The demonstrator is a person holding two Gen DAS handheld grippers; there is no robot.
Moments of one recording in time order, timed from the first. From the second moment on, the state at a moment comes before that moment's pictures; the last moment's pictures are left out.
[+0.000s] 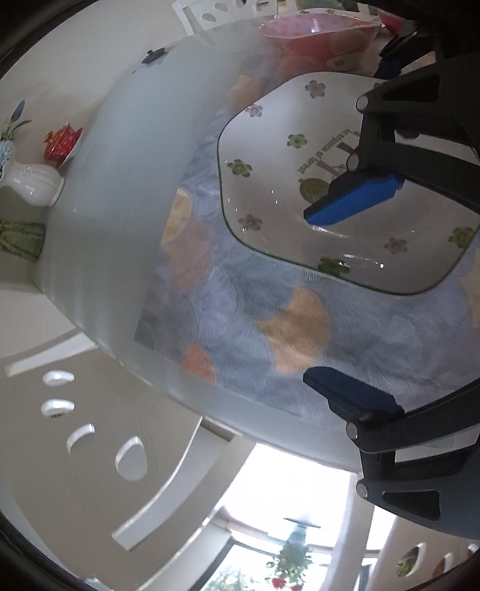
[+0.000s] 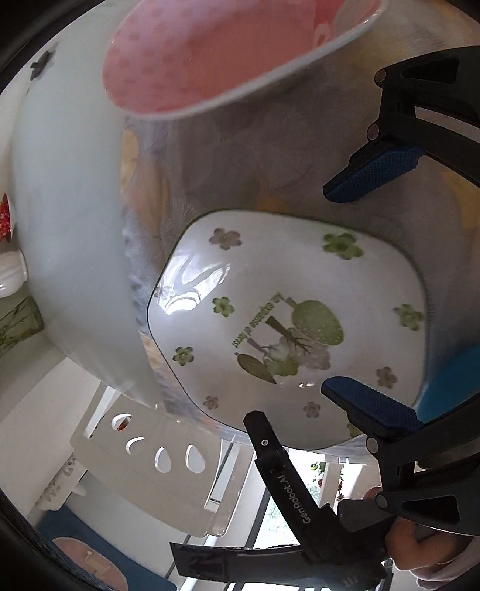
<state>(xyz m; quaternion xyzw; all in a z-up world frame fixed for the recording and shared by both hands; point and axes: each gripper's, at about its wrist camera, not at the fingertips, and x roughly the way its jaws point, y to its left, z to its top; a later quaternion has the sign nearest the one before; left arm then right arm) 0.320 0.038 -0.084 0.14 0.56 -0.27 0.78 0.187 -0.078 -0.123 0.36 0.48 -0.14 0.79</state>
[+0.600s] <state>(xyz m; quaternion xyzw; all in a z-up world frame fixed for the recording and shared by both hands) 0.300 0.013 -0.086 0.18 0.56 -0.33 0.74 0.191 -0.086 -0.127 0.36 0.47 -0.10 0.80</state>
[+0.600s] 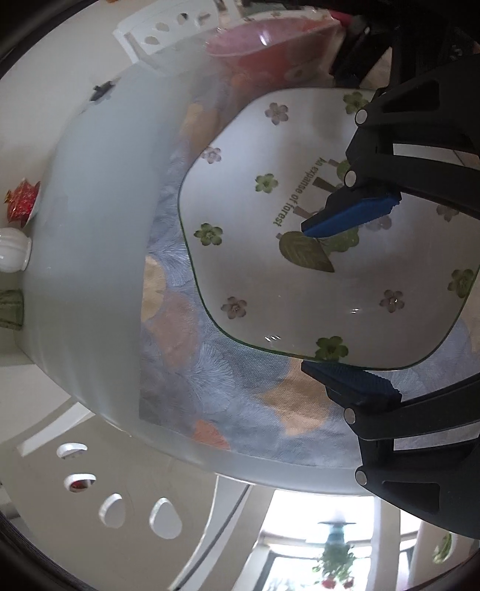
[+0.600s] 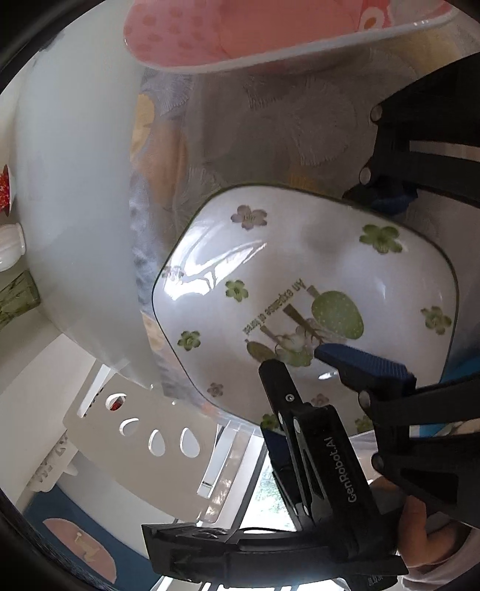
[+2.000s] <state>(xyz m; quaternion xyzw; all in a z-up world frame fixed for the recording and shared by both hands) 0.263 0.050 0.000 0.11 0.49 -0.37 0.78 0.165 -0.084 -0.066 0.34 0.42 -0.05 0.84</state>
